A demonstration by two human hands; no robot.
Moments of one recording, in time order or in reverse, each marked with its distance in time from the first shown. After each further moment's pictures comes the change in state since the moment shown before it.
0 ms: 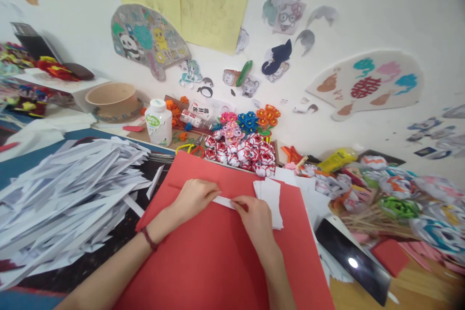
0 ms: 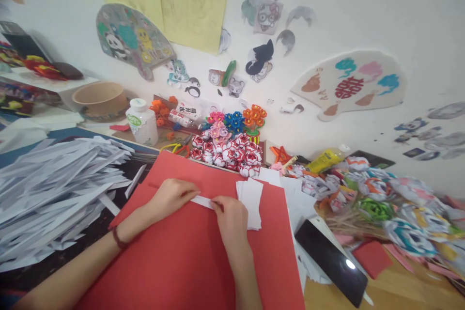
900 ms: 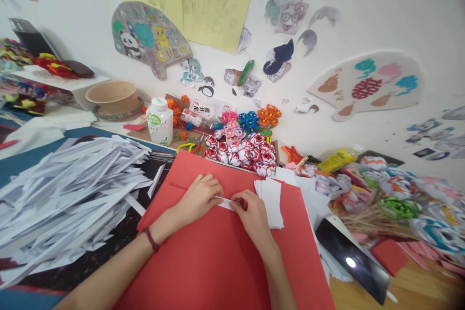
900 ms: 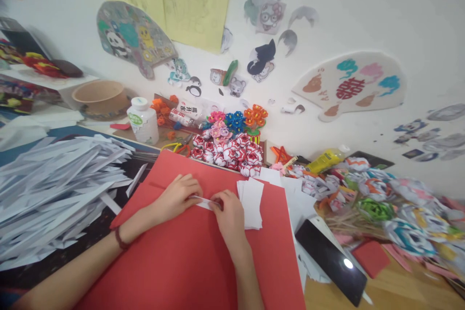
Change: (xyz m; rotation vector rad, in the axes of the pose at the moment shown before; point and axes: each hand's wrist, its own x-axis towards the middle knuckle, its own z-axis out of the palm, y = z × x) left_hand 0.002 0.009 0.003 -0.013 -0.010 0.130; right_hand 0.007 0.001 0.010 0.172 -0.002 -0.098
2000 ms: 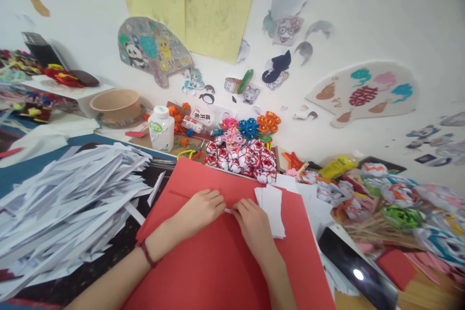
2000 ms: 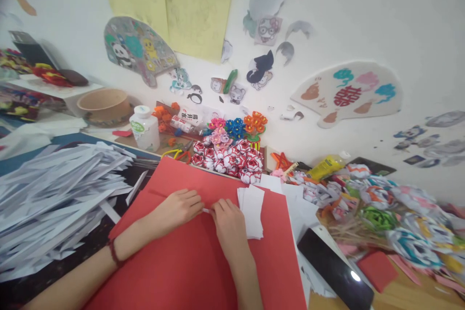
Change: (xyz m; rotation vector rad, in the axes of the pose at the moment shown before) left_hand -0.005 0.004 0.002 0.318 -0.021 0.255; right_hand -0.001 -0.004 -0.004 -0.373 -0.070 -0.209
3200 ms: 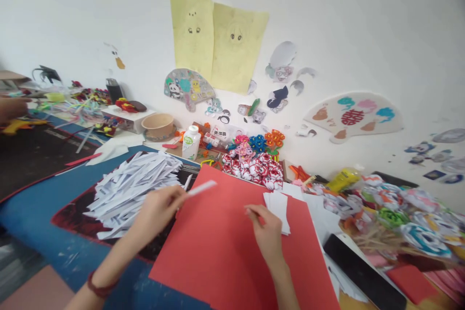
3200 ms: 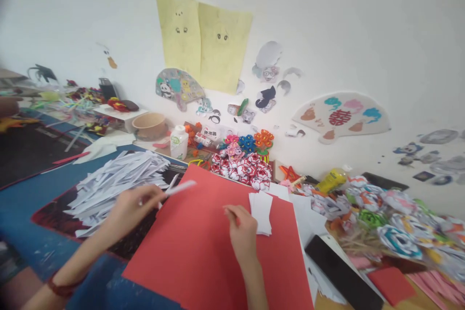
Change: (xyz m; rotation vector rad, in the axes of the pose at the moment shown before) left_hand -0.123 0.015 -0.127 -0.306 0.228 -0.815; right_hand -0.037 -0.037 -0.027 0.611 0.362 0.114
